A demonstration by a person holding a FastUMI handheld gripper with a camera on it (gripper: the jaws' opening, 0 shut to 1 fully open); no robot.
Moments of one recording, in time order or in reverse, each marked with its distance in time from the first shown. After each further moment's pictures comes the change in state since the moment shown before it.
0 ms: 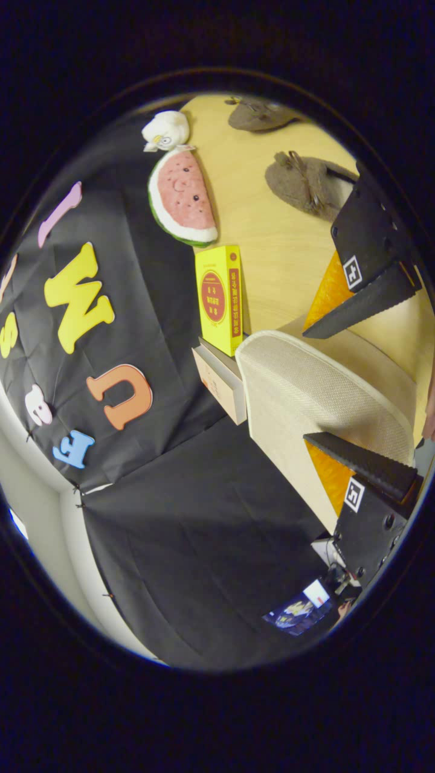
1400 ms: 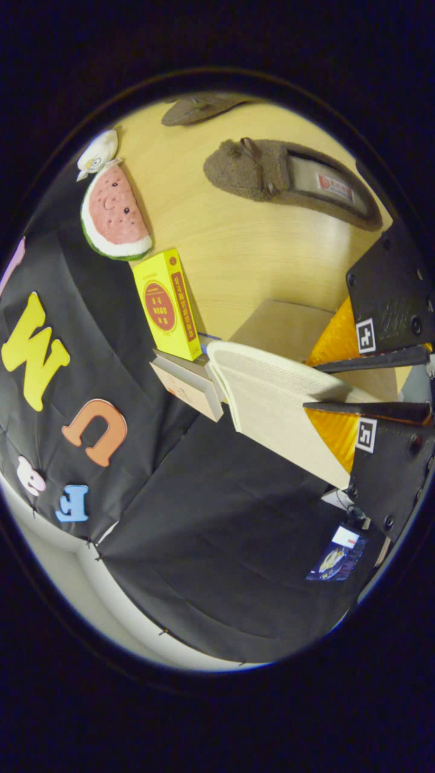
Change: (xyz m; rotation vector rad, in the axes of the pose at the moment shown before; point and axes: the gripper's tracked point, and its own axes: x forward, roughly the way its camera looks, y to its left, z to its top) arm -0.020 0.015 0.003 0.250 0.219 0.022
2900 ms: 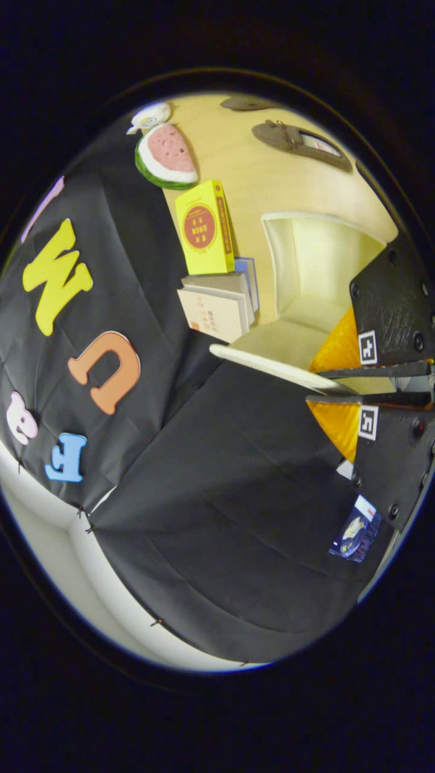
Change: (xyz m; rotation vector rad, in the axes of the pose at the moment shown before) arm 0.035 0.247 0.062 -0.078 -0.037 0.005
